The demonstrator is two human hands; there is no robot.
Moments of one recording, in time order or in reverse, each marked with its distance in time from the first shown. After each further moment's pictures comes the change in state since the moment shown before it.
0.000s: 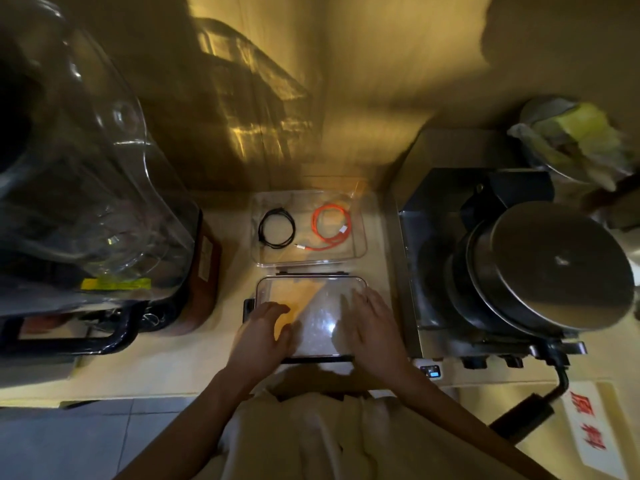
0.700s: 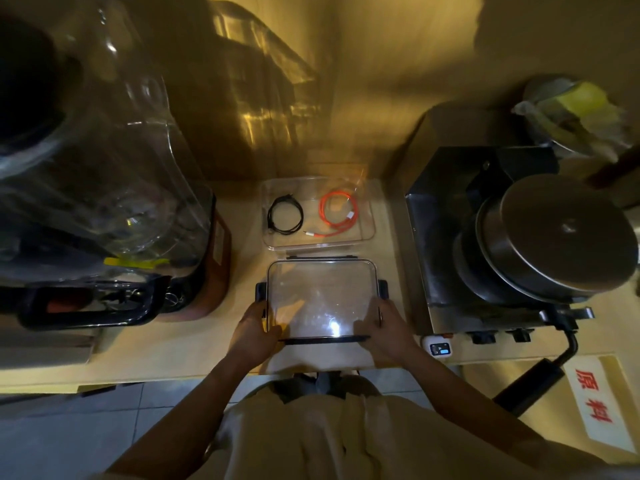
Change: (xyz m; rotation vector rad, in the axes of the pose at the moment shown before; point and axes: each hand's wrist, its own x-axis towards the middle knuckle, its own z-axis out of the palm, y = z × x) left_hand -0.019 -0.051 0.011 -0.179 -0.082 -0.385; right_hand -0.014 0.014 0.028 0.396 -0.121 0.406
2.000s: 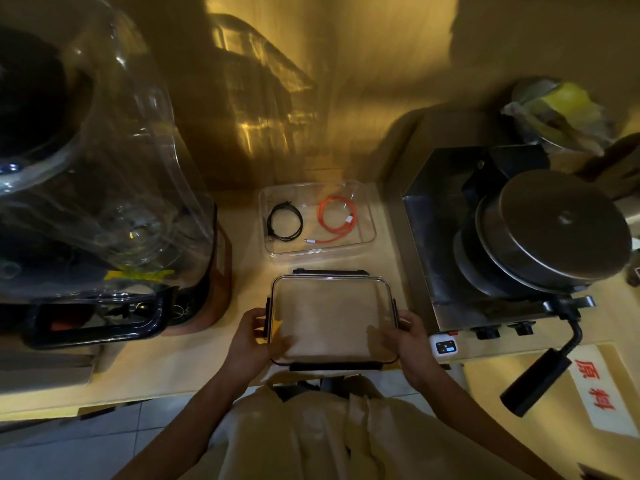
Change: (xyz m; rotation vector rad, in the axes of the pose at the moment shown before) left_hand -0.021 0.000 -0.023 -0.506 -0.064 -0.030; right_hand -0.026 0.015 0.008 0.809 0.192 0.258
